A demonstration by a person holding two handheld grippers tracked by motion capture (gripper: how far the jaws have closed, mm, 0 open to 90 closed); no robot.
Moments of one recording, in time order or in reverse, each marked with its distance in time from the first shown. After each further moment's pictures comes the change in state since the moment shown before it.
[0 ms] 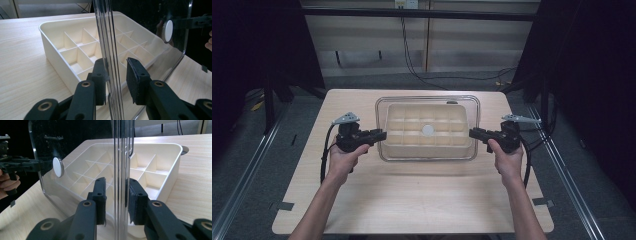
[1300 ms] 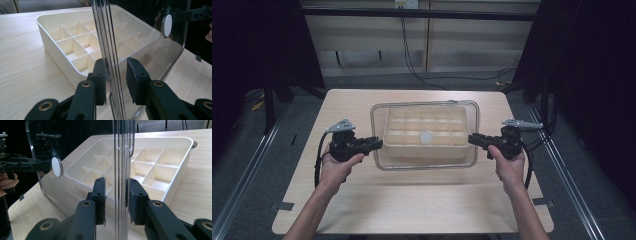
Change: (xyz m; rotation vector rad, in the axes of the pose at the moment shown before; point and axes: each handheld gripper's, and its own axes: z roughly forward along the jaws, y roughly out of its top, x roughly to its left) left arm -0.021 -0.008 -0.026 0.042 0.009 0.029; right arm 0.019 -0.007 -0.013 0.023 0.018 -0.003
